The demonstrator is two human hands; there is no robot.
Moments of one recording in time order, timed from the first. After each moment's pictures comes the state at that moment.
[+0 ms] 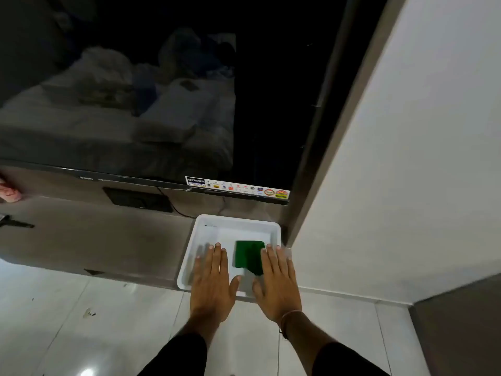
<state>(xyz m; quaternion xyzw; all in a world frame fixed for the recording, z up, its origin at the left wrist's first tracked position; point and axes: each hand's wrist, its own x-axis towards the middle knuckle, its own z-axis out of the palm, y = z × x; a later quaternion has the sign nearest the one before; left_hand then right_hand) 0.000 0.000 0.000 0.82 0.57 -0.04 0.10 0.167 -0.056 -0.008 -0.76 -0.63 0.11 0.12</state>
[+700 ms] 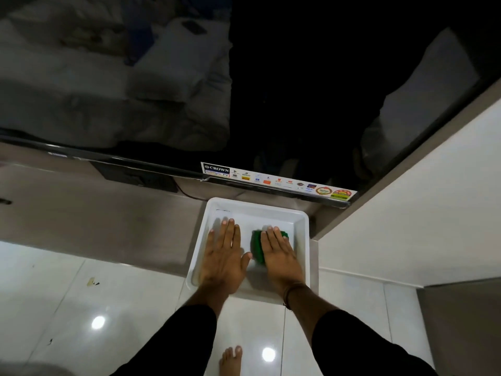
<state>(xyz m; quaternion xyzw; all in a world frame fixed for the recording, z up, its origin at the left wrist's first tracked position) -0.005 0.088 -0.052 0.84 0.52 -0.10 0.08 0.157 0.038 -0.082 -0.73 -0.67 0.15 0.01</state>
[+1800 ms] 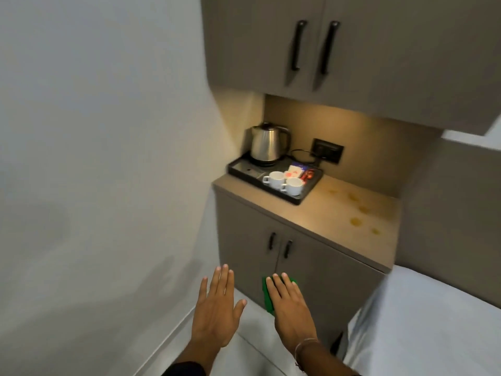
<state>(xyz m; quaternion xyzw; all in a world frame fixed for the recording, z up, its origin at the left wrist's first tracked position) 0.501 -0.372 0.075 1.00 0.01 -0.03 0.03 0.536 -0.573 0.056 -0.97 -0.22 -0.07 0.12</state>
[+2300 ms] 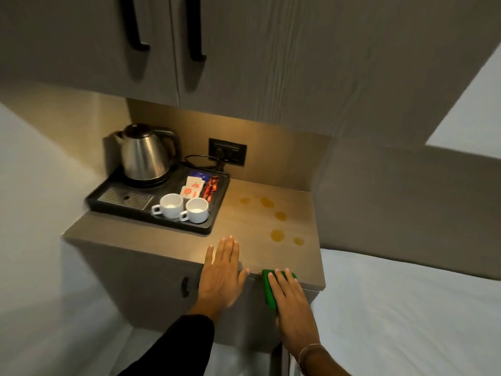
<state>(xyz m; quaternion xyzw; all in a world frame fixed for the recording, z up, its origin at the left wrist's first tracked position) 0.826 -0.550 0.067 0.96 -0.26 0.00 0.07 0.694 -0.724 0.056 -0.99 0.05 -0.05 0.11</state>
